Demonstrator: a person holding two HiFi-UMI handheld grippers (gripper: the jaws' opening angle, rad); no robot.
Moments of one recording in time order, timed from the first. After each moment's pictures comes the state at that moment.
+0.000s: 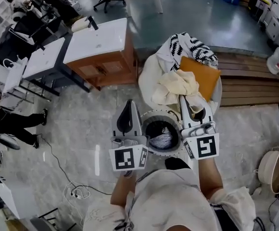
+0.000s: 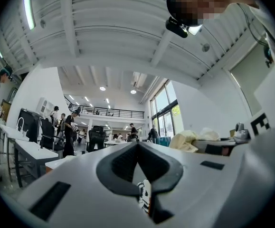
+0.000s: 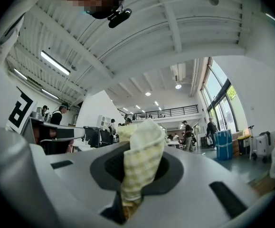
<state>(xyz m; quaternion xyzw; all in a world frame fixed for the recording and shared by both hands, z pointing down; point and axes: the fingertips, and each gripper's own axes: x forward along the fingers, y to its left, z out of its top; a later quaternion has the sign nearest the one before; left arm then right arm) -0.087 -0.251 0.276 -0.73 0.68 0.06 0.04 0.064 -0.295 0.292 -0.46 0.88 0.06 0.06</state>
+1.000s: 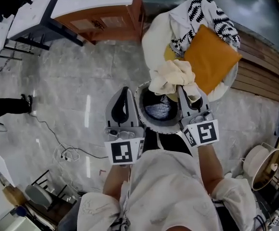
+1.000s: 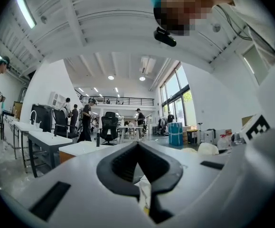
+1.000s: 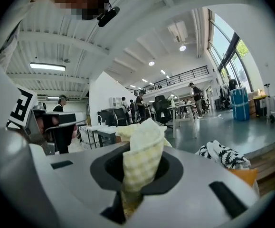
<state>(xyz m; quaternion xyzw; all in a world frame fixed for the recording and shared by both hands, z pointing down) -0.181 -0.322 0.407 -0.69 0.73 0.00 -0.01 -0.039 -0.382 0.477 -0.36 0.93 -0.09 -0.05</state>
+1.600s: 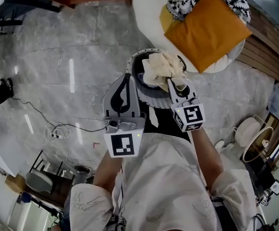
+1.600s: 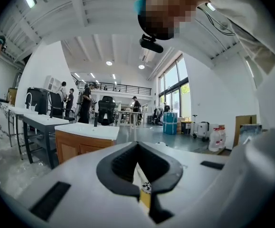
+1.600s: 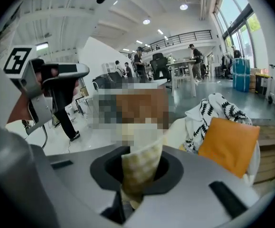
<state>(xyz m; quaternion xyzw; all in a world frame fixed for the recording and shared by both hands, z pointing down) -0.220 -0.349 0.538 -0.71 0.70 -0.04 -0.09 -0.083 -0.351 0.698 -0.33 0.88 -0.21 -0.26</state>
